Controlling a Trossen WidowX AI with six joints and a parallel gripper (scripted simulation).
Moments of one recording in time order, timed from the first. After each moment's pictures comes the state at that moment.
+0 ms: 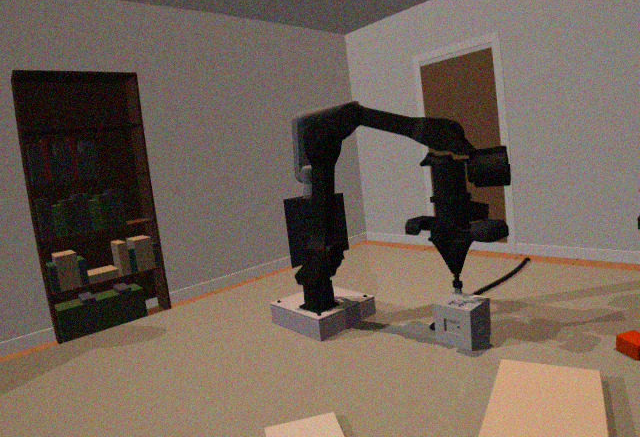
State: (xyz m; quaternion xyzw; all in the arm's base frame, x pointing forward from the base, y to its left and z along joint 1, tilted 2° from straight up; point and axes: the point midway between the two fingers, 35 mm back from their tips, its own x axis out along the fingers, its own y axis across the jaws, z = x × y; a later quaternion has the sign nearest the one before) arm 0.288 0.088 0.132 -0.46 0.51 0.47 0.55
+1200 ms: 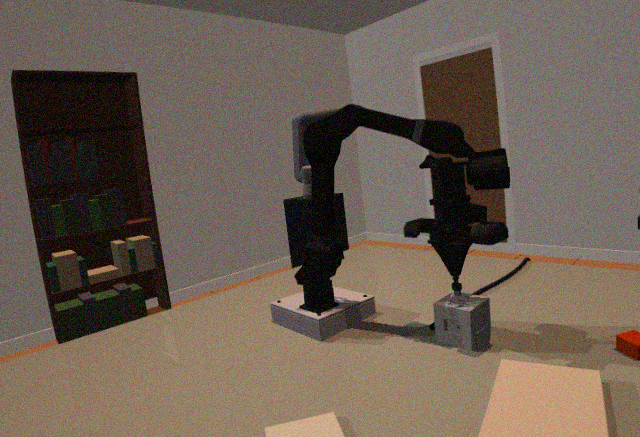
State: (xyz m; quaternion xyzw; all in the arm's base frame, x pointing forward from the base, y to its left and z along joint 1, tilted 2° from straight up) arm 0.287 0.088 0.127 -0.47 0.50 0.48 0.54
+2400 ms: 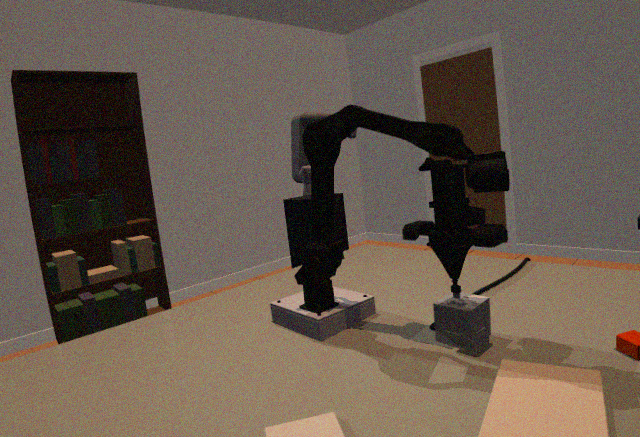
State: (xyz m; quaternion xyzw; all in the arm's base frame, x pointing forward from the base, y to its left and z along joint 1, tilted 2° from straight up) arm 0.286 0.086 0.123 -0.48 0.50 0.49 0.53
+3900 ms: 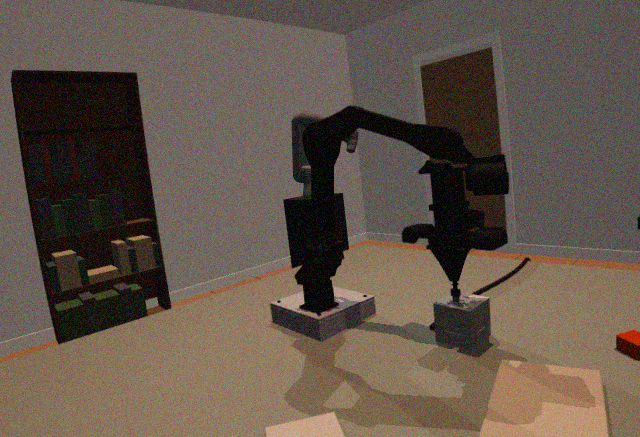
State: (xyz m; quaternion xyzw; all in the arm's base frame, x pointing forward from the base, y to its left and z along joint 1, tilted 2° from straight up) arm 0.285 0.086 0.117 -0.49 0.49 0.49 0.53
